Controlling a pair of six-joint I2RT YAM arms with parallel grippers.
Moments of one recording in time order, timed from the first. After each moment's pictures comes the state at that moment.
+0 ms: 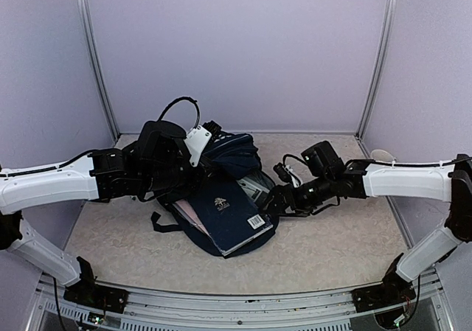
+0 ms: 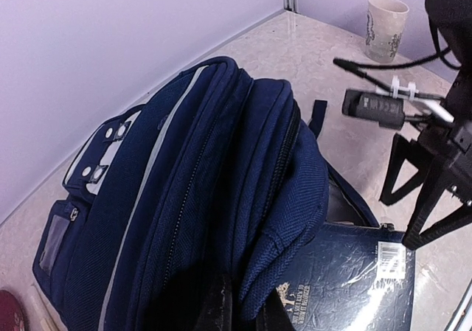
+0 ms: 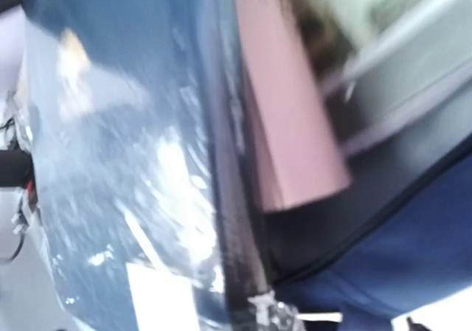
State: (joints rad) left arm -1.02 1.37 1.13 -0.27 -0.31 0.00; right arm 0.74 1.47 0.94 -0.29 -0.51 0.55
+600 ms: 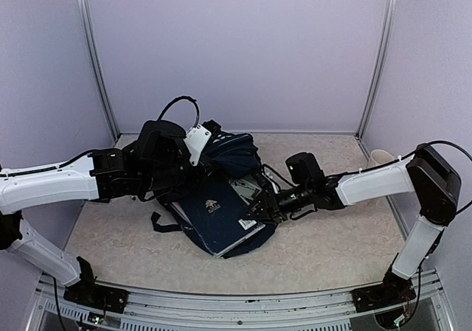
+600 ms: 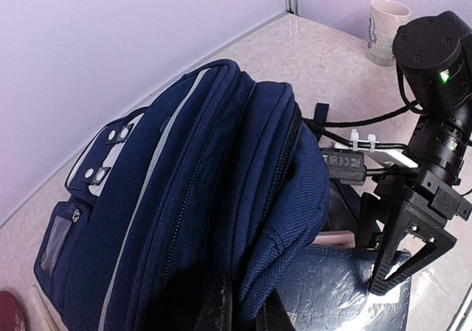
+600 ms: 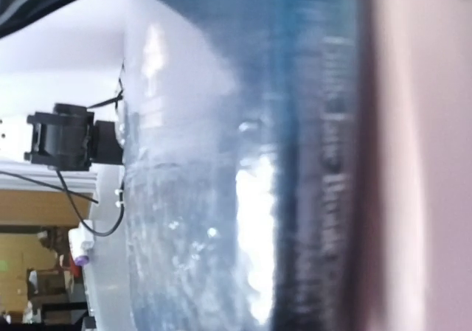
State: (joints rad) left arm -1.02 1.37 1.13 -0.26 -0.32 0.00; right arm 0.77 1.70 0.90 0.17 -0.81 0.71
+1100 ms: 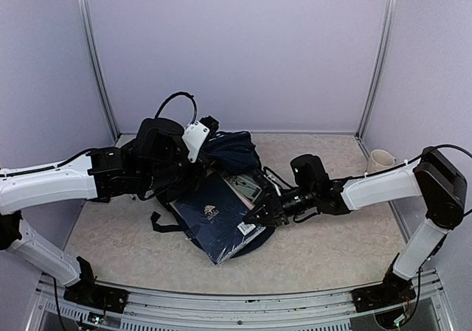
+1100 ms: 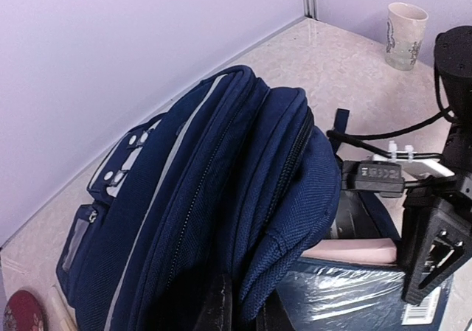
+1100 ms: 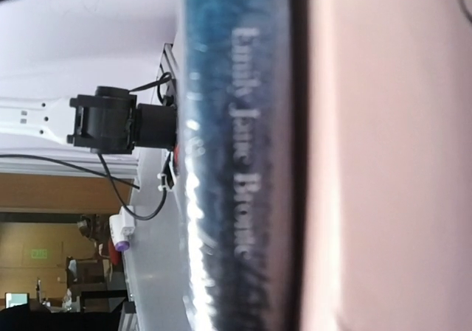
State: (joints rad) left arm -1.02 1.36 1.14 -0.26 -0.38 0.03; right arm 0.78 1.68 0.84 0.30 -0.88 0.83
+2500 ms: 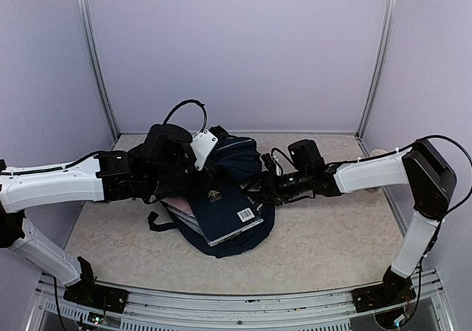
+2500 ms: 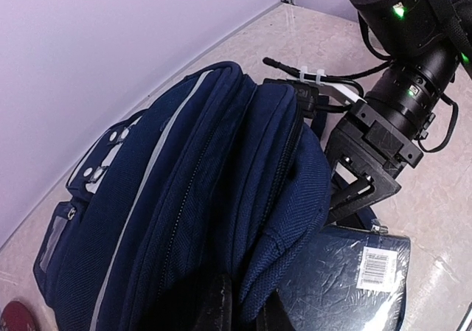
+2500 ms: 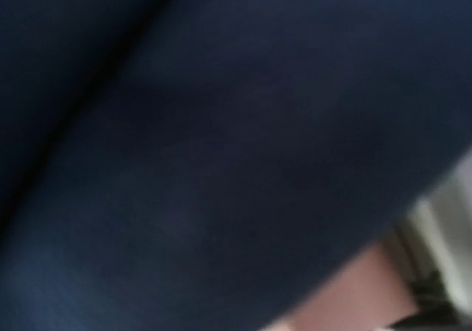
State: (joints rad) left arm -1.04 1.40 1.13 -0.25 -0.33 0.06; right arm 0.68 1.77 1.00 0.20 -0.64 0.82
